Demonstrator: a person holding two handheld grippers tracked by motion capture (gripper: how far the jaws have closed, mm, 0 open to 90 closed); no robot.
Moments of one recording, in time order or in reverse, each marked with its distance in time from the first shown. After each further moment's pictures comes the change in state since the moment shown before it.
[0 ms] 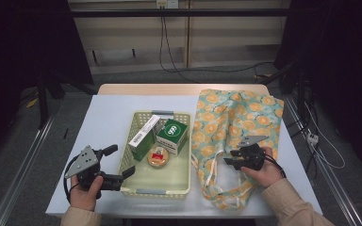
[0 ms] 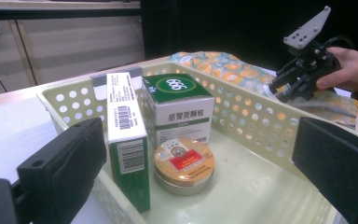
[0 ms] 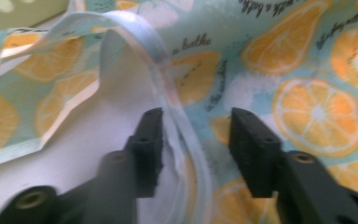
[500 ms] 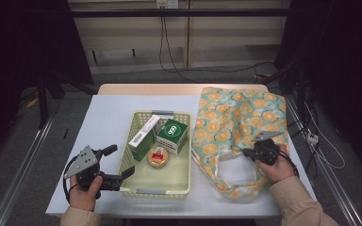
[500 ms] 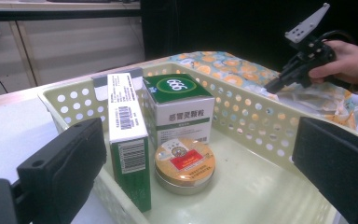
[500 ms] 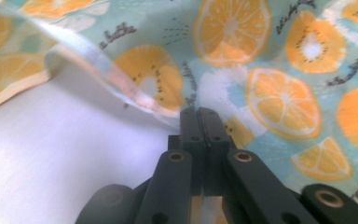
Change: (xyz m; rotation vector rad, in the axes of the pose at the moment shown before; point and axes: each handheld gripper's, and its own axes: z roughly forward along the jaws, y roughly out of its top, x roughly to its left) left arm 0.001 0.000 -0.001 0.003 0.000 0.005; right arm -0.034 -0.017 -0.024 0.045 -0.112 0.085
